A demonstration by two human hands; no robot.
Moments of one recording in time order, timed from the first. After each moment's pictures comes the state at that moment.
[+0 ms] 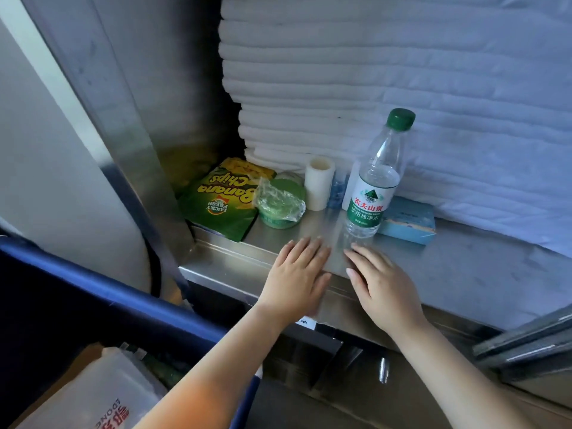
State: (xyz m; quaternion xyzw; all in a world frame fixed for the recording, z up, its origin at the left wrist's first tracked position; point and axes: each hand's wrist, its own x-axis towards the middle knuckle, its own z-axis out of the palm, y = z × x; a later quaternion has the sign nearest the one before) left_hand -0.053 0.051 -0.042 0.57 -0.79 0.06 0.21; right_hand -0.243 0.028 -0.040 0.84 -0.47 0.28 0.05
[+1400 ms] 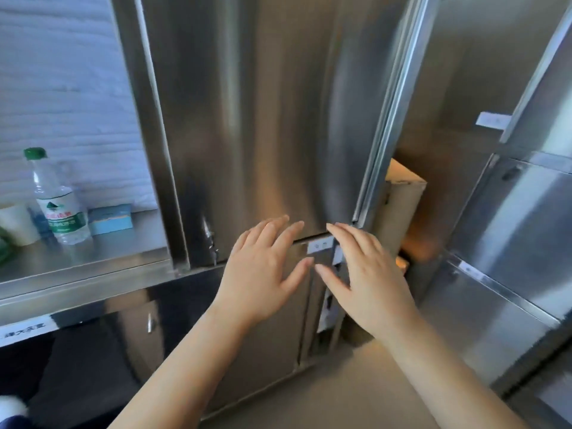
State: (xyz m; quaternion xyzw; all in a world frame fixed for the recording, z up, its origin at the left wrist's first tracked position) left_hand -0.378 0.373 0.116 0.26 -0.92 -0.01 0.30; right_hand -0.524 0.488 0.118 0.59 -0.74 0.25 0.20
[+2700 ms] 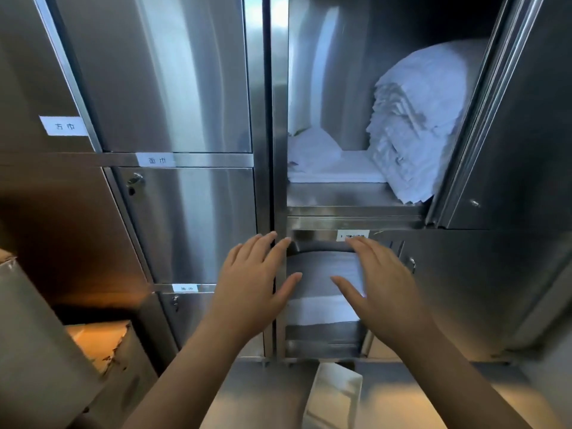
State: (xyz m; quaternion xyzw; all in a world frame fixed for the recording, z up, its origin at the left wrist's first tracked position) left_hand -0.971 0.649 0.106 -0.23 -0.95 -0.11 0.20; right_hand -0.927 0.860 0.109 0.05 -0.96 0.15 0.23
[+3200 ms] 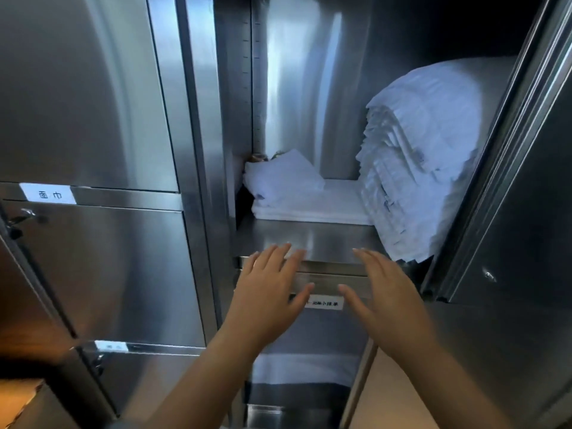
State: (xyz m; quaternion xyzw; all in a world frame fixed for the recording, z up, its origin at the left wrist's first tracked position) left_hand -1.182 0.839 0.106 -0.23 -0.94 -0.12 0.22; right_hand -1.142 1.035 0.113 0.05 -0.96 0.16 0.22
